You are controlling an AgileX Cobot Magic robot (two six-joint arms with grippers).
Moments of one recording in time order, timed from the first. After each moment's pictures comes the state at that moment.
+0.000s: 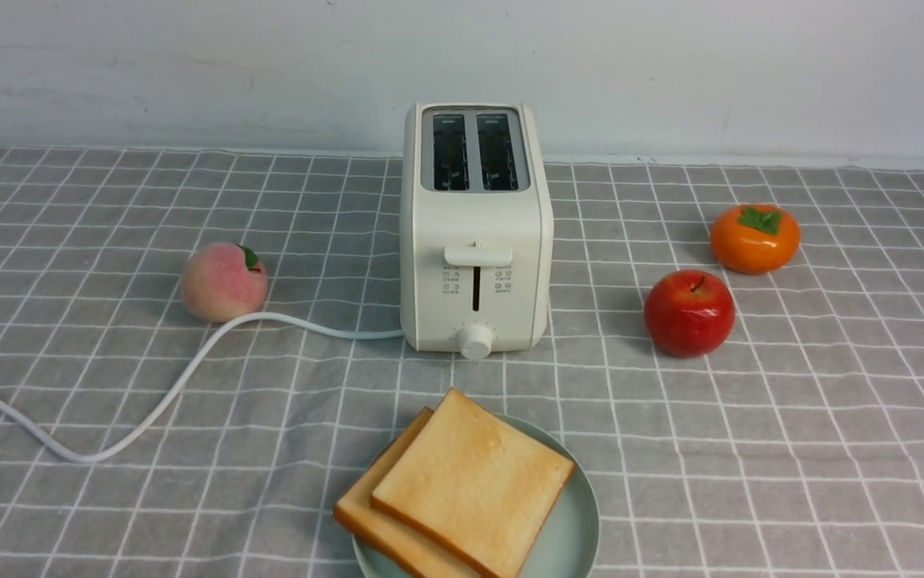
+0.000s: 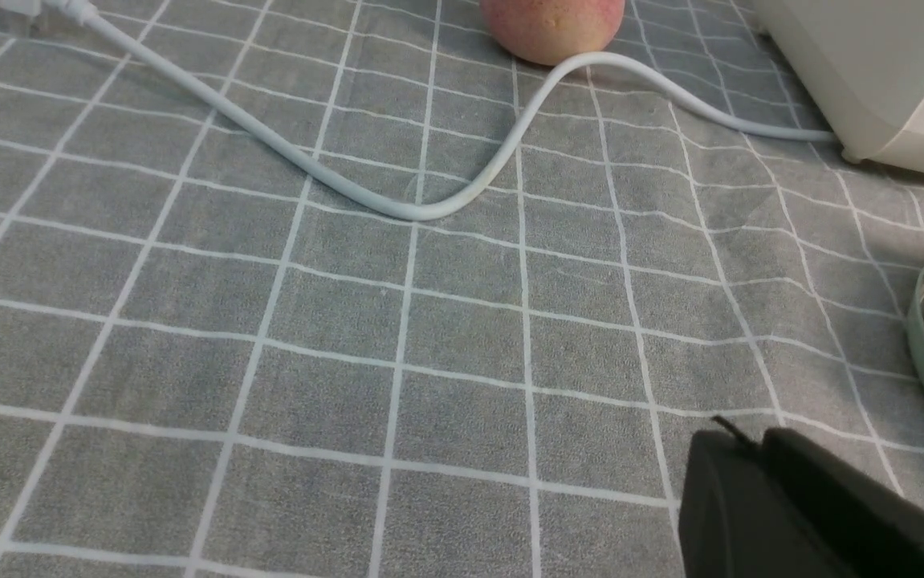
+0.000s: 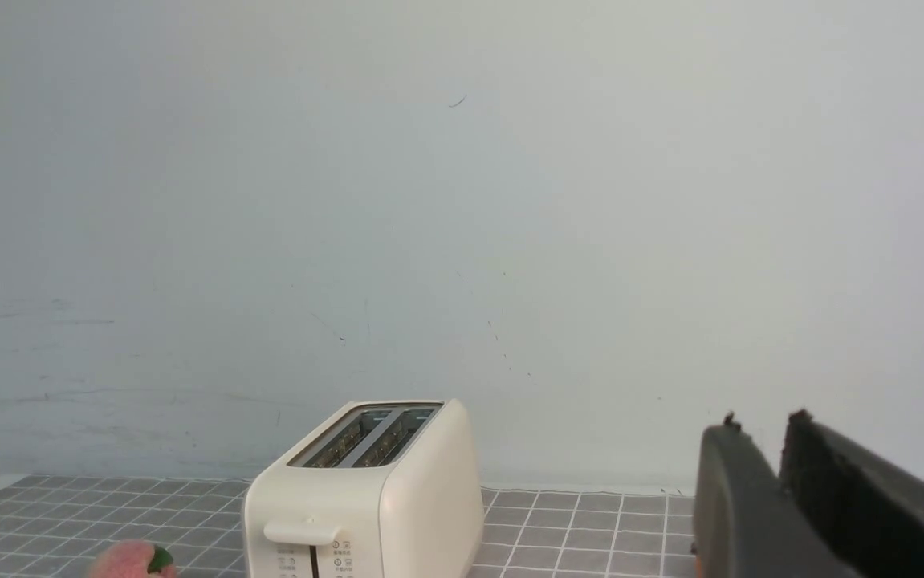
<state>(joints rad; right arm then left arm) 0.25 -0.01 -0.32 -0.03 0.14 0.12 -0.09 -0.01 0.03 -0.03 0.39 -0.30</state>
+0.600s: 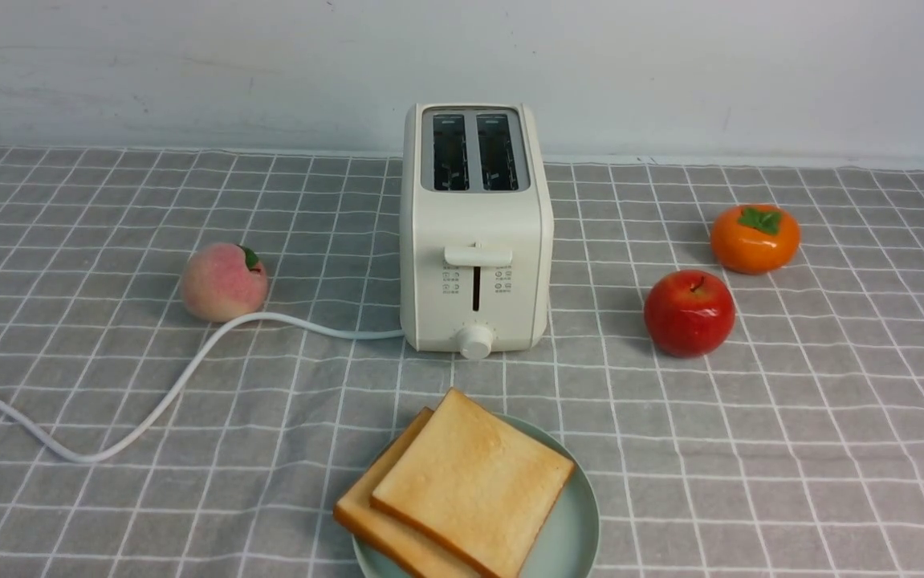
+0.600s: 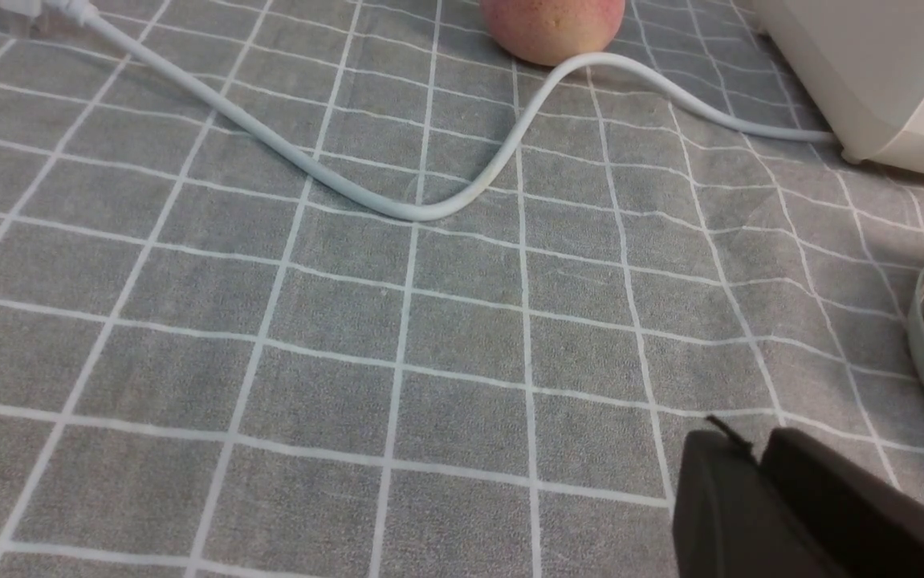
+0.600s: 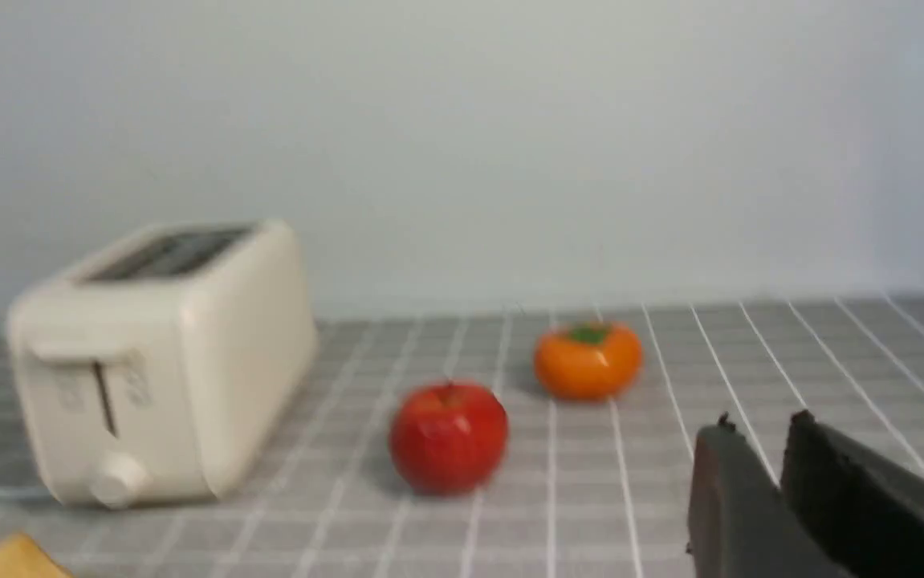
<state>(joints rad) 0.03 -0.02 -0.05 -0.06 0.17 0.15 -0.09 -0.01 0.03 -0.03 0.39 -0.30</state>
